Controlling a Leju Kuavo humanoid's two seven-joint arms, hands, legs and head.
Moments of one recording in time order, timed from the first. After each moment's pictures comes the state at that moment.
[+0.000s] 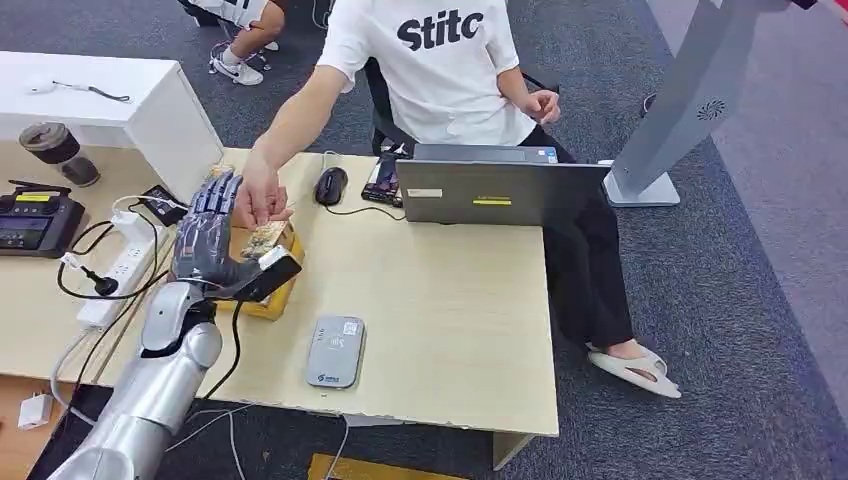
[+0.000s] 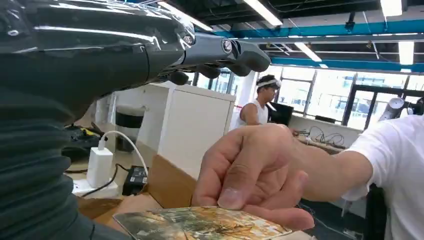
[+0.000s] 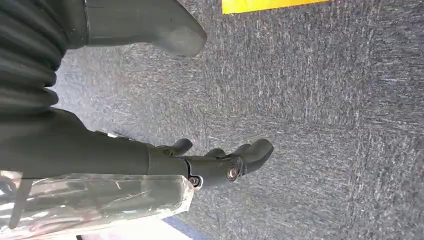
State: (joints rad) left arm -0.44 0.17 -0.18 -1.09 -1.12 0.49 -0.11; right arm -0.12 0.16 -1.11 -0.27 1.40 -0.22 -0.08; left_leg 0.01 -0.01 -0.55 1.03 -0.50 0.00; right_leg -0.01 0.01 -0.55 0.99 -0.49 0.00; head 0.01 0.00
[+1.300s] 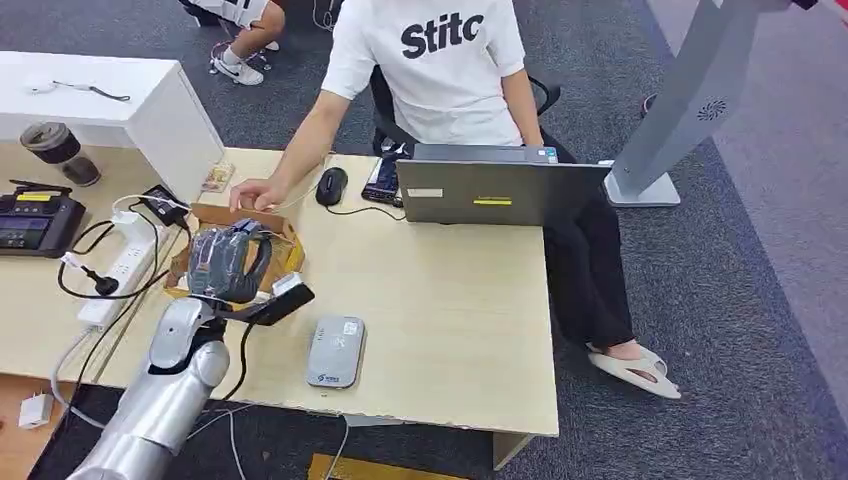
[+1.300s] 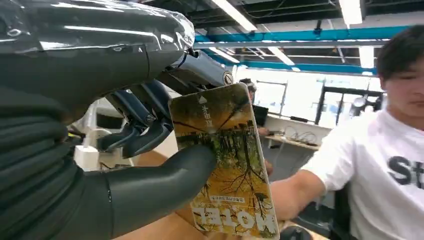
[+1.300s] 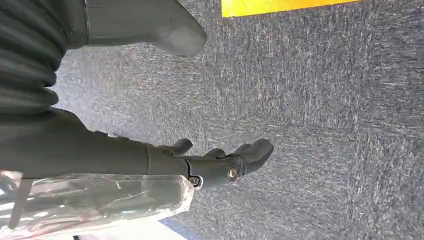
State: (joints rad) left arm -0.37 0.17 -0.26 -1.17 -1.12 0.49 -0.16; right arm -0.11 0.16 -1.10 -0.26 1.39 -0.22 -0.09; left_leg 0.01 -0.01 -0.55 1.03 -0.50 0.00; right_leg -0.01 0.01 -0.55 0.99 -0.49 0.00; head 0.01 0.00
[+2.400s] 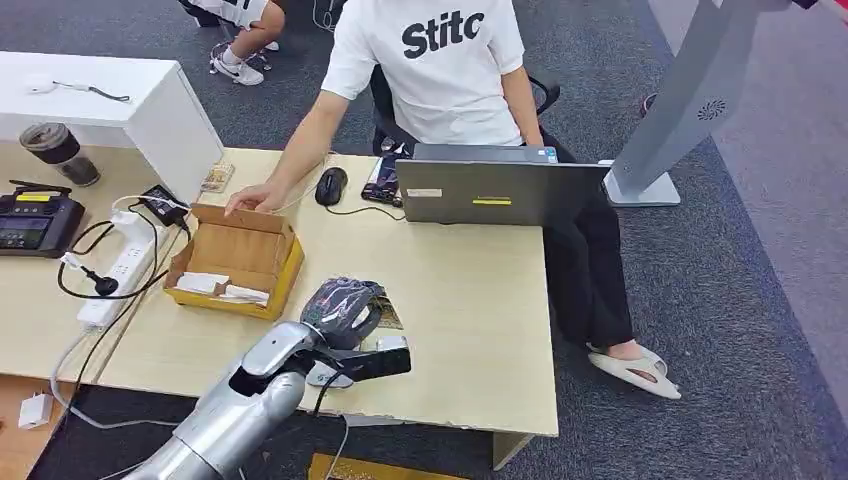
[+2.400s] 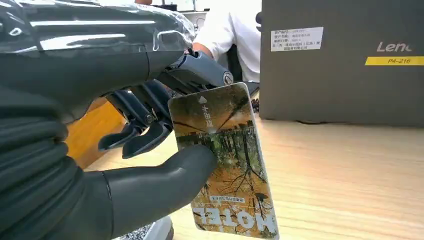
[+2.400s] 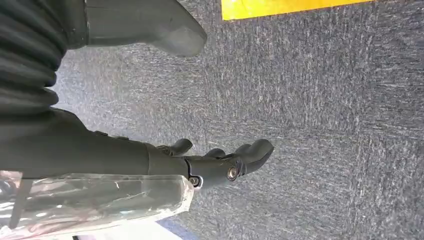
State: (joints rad) left arm -0.40 0.08 -0.63 -1.17 -1.04 0.11 -0.04; right arm -0.11 0.16 -1.07 -0.26 1.35 -0.22 -0.08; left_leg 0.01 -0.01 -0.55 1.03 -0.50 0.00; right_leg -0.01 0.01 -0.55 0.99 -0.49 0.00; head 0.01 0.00
